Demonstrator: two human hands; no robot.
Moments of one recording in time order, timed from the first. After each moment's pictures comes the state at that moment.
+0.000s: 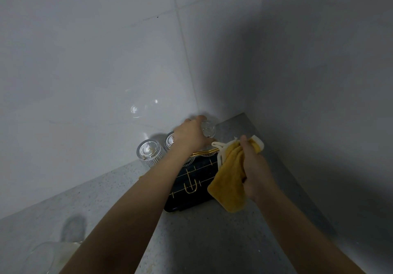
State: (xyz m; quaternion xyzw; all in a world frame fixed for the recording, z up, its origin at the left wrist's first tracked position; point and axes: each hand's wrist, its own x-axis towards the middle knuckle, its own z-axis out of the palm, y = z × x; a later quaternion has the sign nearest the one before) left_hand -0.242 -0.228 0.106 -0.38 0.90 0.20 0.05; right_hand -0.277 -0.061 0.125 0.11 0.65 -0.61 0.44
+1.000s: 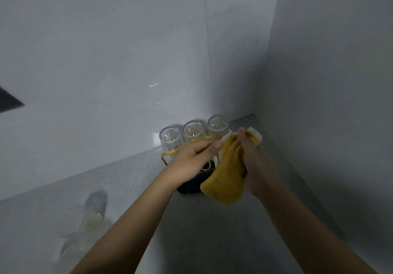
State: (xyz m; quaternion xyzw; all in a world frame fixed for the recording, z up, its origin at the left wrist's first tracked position) left_hand -0.114 -0.144 0.172 -0.26 0.79 0.56 -0.07; right_hand -0.224 -0.040 0.160 -0.03 0.61 -0.64 0.47
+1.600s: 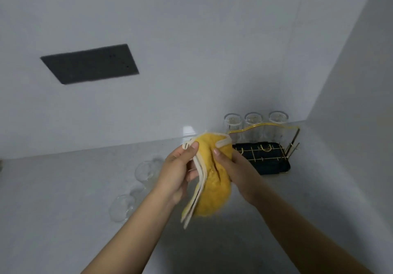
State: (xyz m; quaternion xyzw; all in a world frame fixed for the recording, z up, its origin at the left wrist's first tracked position) left_hand 0.097 -0.123 0.194 -0.40 0.47 0.72 -0.32; right_hand -0.035 -0.054 0.183 -0.36 0.59 -0.51 0.51
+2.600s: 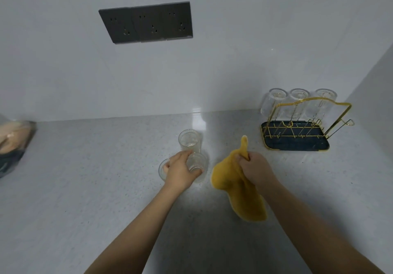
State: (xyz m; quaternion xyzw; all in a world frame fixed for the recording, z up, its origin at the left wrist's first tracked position) left_hand 0.270 -0.163 0.062 -0.57 0.76 0.30 -0.12; right_hand 0.091 -0.072 0.120 -0.32 0.80 -0.33 0.38
